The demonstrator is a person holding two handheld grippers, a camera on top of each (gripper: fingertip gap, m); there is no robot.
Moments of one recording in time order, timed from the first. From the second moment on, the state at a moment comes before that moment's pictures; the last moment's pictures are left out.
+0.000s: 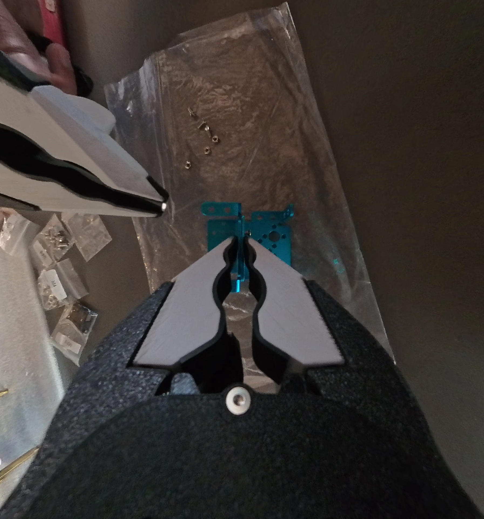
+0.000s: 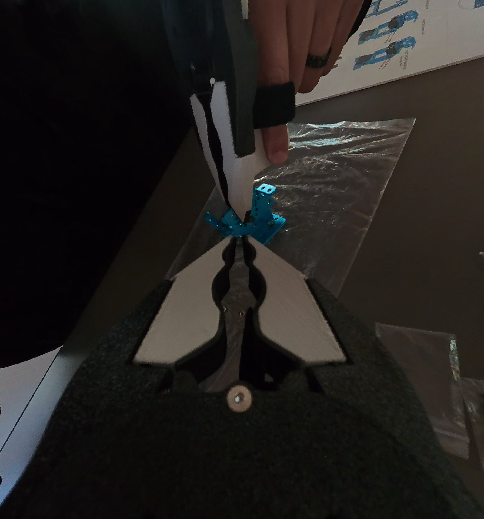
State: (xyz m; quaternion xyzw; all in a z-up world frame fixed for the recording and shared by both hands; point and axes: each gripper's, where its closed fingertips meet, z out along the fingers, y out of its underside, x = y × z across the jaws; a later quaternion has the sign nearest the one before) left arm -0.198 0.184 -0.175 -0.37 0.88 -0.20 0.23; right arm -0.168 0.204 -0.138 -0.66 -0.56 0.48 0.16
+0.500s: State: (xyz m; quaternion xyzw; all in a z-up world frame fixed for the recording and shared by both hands) left arm -0.184 0.215 -0.155 -0.50 0.79 -0.24 0.25; right arm -0.177 0.205 -0.100 -0.63 -0.59 0.41 0.30
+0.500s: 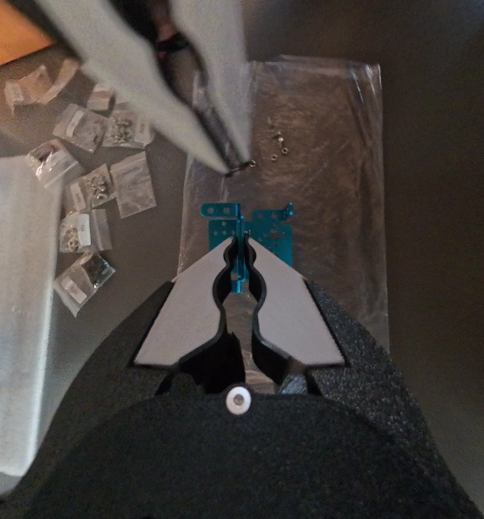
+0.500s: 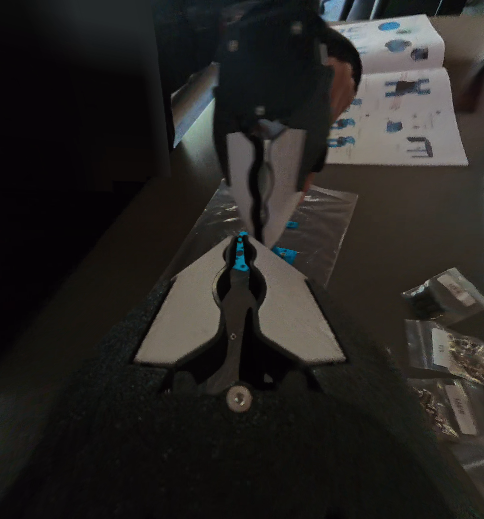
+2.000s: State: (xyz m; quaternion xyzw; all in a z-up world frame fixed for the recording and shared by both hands) left arm -0.177 0.222 -0.141 -0.62 0.69 -0.34 0.11; right arm -0.182 0.242 -0.131 -0.70 -0.53 0.33 0.33
